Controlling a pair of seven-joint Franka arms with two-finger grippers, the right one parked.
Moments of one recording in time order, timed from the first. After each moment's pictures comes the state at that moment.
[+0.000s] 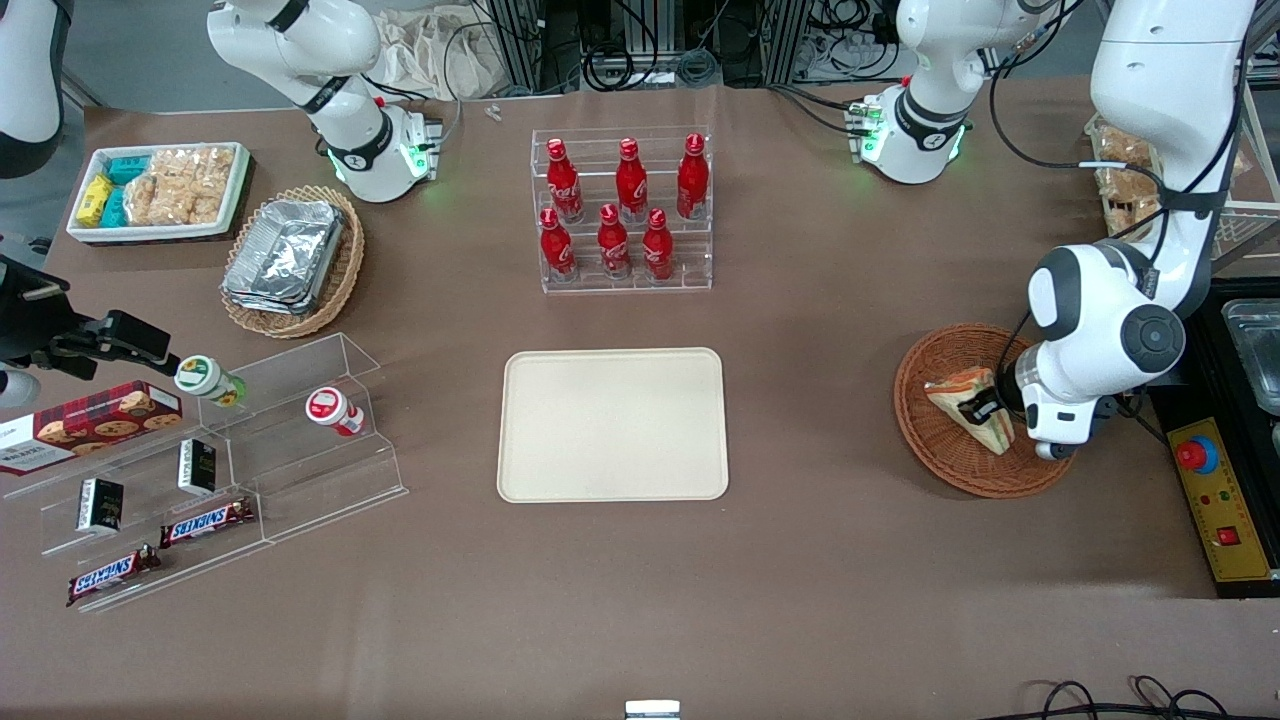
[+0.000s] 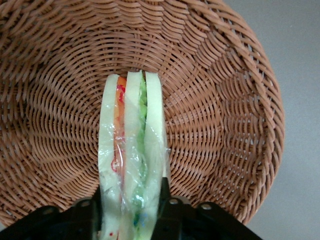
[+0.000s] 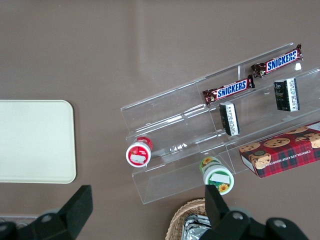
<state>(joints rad) 0.10 0.32 -0.10 -2.12 -0.04 2.35 -0.64</state>
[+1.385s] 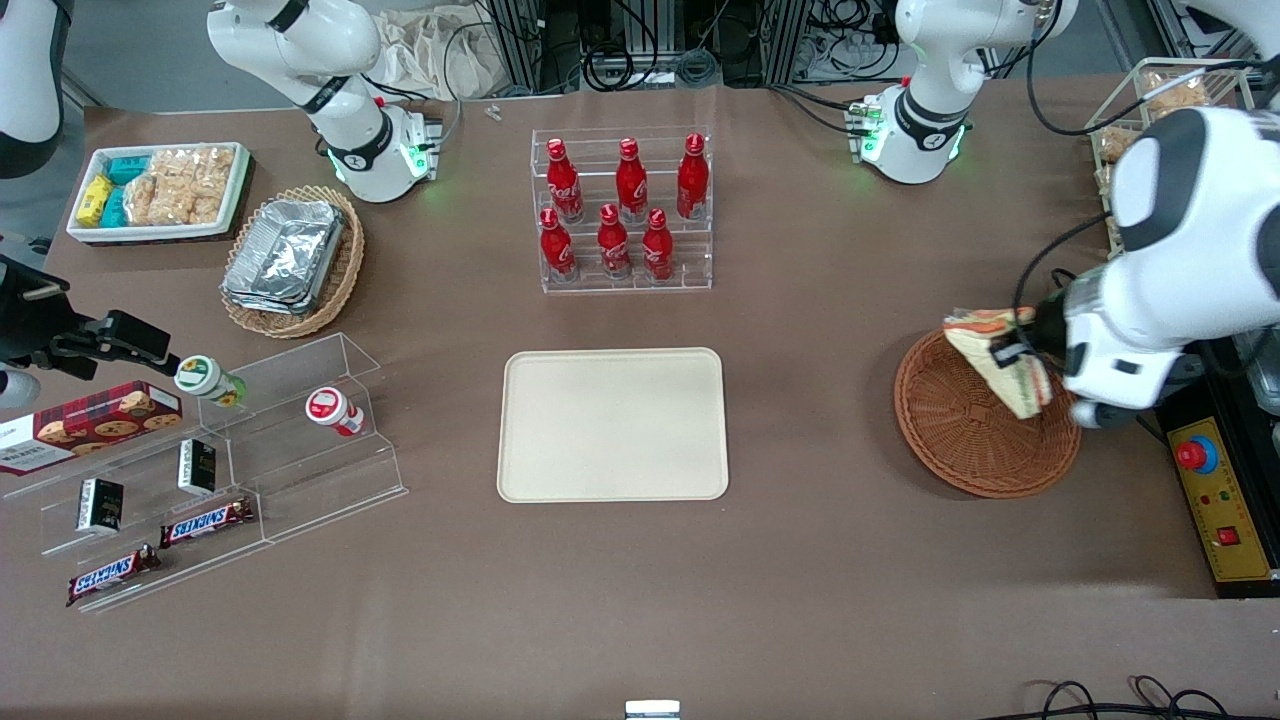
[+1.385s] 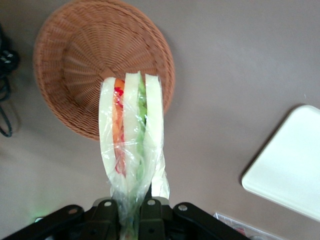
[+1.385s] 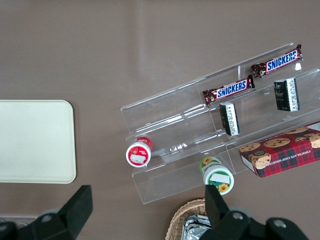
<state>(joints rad) -0.03 0.19 -0.17 -1.63 -0.04 1.61 -0.60</state>
